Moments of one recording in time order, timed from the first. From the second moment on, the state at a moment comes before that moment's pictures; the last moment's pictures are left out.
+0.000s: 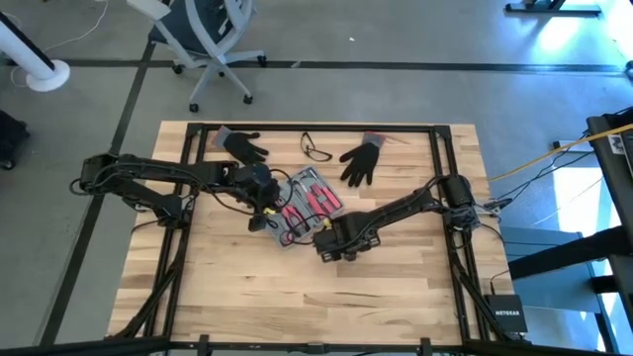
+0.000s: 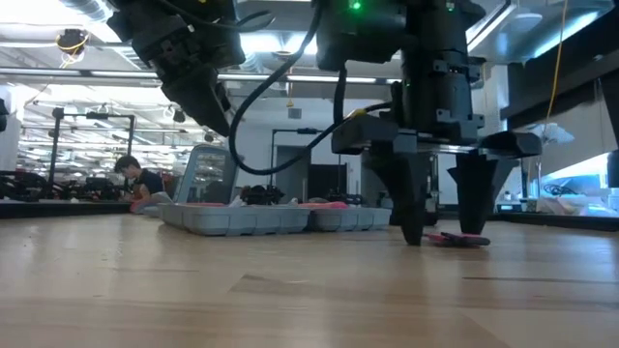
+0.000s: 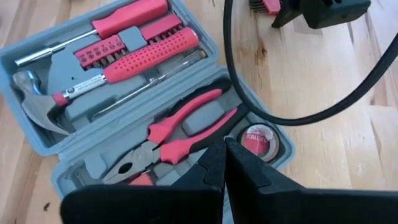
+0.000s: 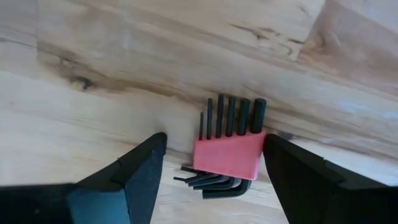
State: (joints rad) left arm 0.13 1.30 0.81 -0.41 0.16 0.02; right arm 0.23 2.09 1.41 -0.89 -0.08 1.49
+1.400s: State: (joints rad) left arm 0.13 1.30 0.81 -0.41 0.16 0.06; right arm 0.25 2.09 1.42 -0.91 -0.07 1.51
